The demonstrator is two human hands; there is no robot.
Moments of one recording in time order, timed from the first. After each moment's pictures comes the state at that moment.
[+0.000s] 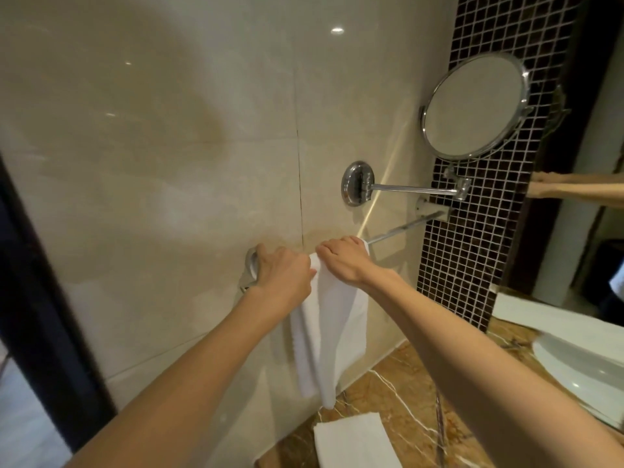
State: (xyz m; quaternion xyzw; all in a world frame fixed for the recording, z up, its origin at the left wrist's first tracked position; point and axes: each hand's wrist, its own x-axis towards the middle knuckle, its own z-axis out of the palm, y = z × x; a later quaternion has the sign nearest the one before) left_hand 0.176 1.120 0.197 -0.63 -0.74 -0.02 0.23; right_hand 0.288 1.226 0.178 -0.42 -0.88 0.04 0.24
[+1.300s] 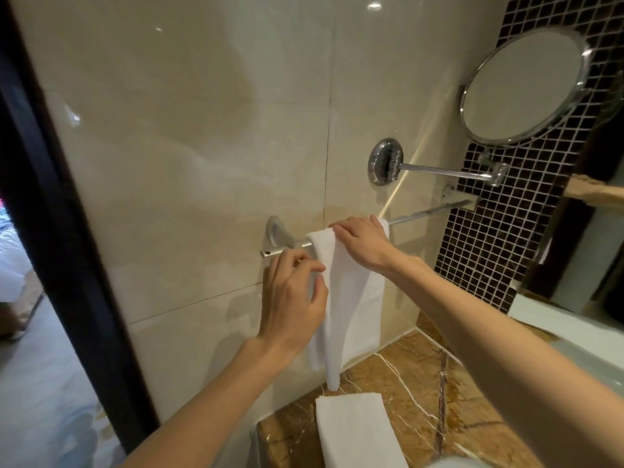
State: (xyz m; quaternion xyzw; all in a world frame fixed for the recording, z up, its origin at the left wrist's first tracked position) left_hand 0.183 1.054 0.118 -0.60 -0.58 -0.52 0.19; right_hand 0.289 1.208 0.175 -0.37 -0.89 0.05 0.26
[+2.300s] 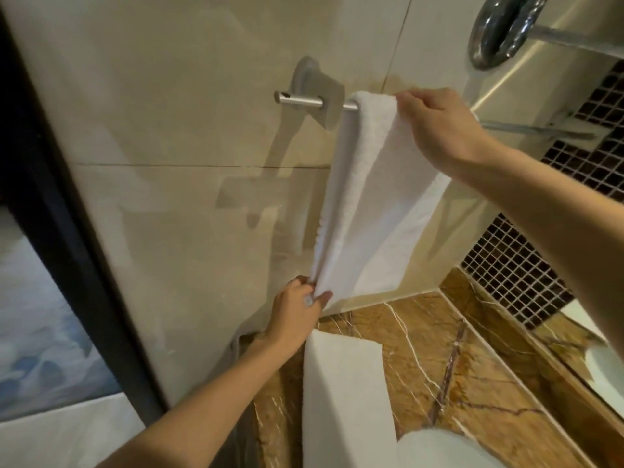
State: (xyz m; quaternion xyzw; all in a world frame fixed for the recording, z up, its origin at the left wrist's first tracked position) left_hand 0.190 1.113 -0.124 -0.42 -0.71 -0.54 -0.15; right_hand 0.285 1.201 0.174 -0.35 -0.88 0.07 0.32
